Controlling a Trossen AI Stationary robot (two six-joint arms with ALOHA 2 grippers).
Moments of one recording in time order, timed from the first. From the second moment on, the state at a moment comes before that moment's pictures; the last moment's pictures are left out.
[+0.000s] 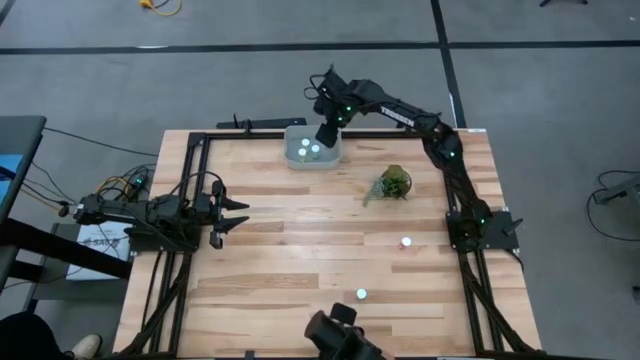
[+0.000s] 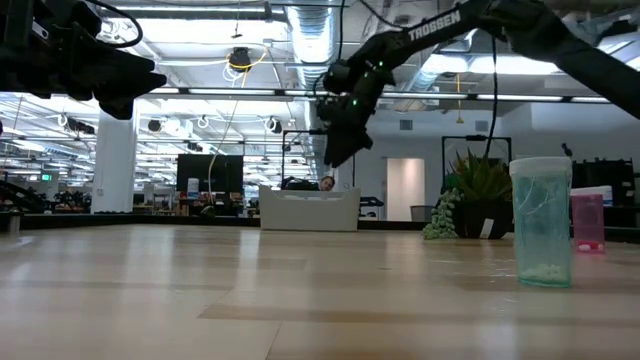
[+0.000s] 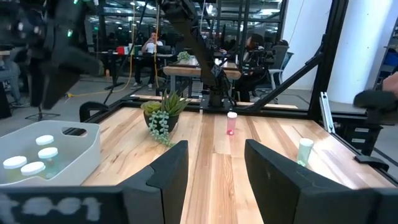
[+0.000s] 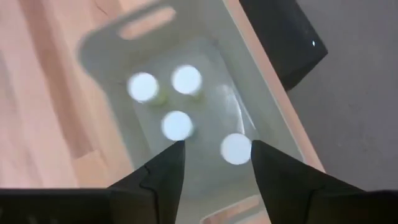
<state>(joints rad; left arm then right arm) -0.14 0.01 0.01 0.07 -0.22 -0.04 -0.62 2.28 2.19 -1.02 -0.19 -0.22</state>
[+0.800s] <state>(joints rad) -0.14 0.01 0.01 0.07 -0.22 -0.05 -0.24 2.04 2.19 -1.40 -0.24 -0.25</state>
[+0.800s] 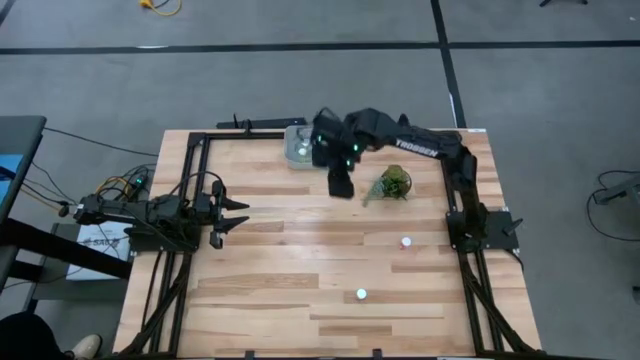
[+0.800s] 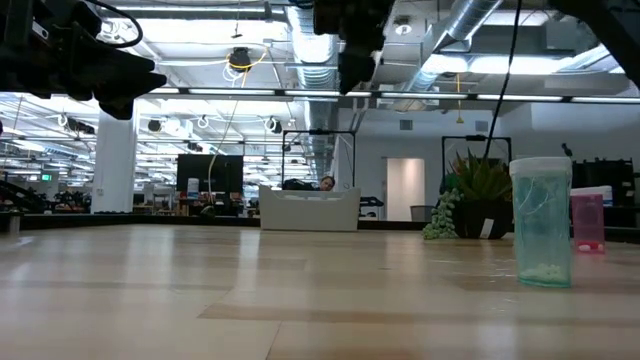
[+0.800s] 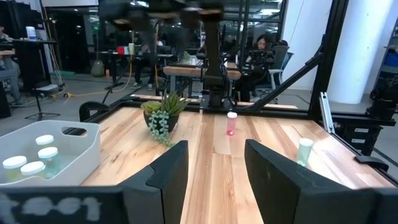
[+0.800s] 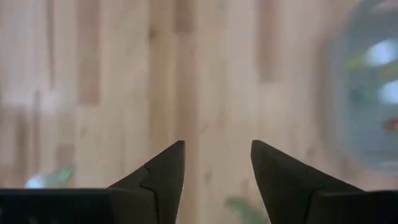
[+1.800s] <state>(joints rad) -0.14 0.01 0.01 0.07 -0.22 -0.05 0.37 1.91 1.76 -1.25 -0.07 0.47</state>
